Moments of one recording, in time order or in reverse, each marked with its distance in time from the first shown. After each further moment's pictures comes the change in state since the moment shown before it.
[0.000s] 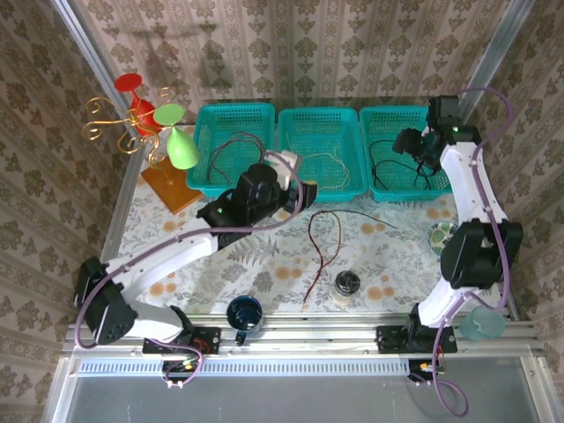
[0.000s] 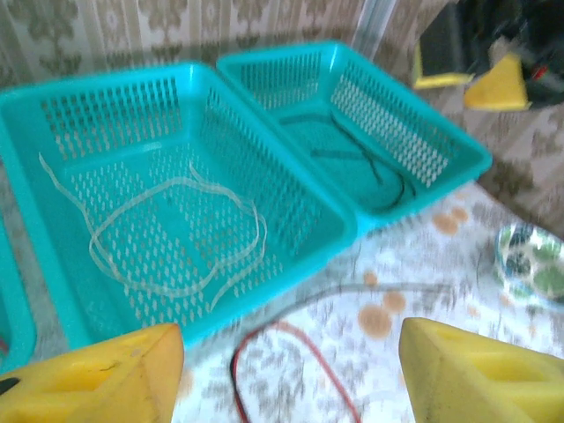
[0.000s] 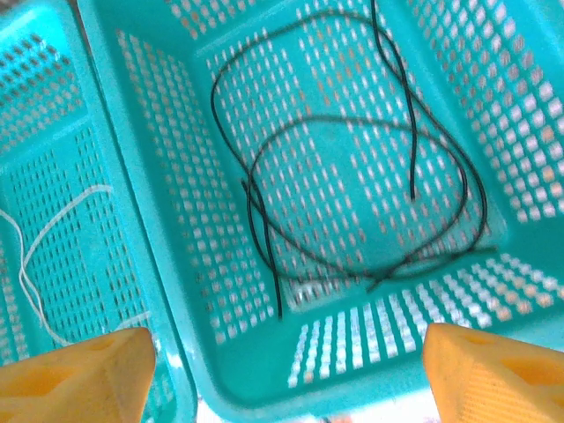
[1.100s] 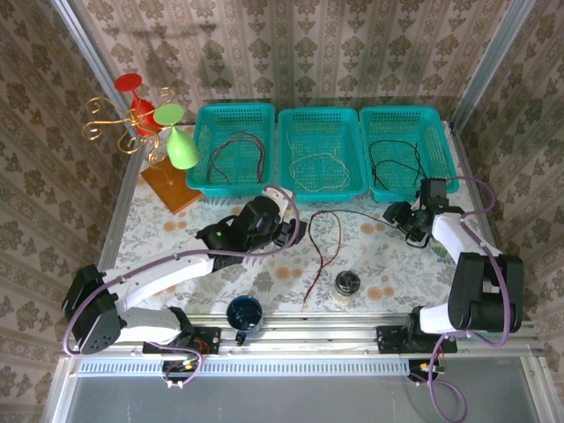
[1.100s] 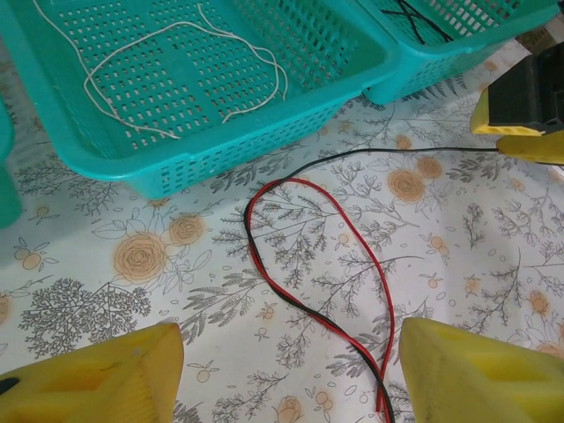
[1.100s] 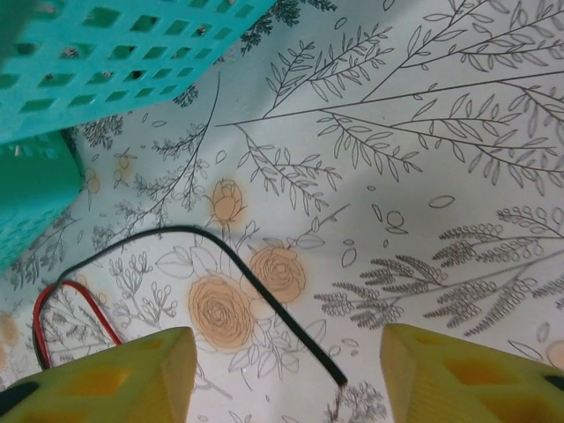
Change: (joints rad) left arm -0.053 -0.066 -0.197 -0.072 -0.039 -0.077; right arm -0.060 -0.248 -0.848 0.464 -0.239 0.175
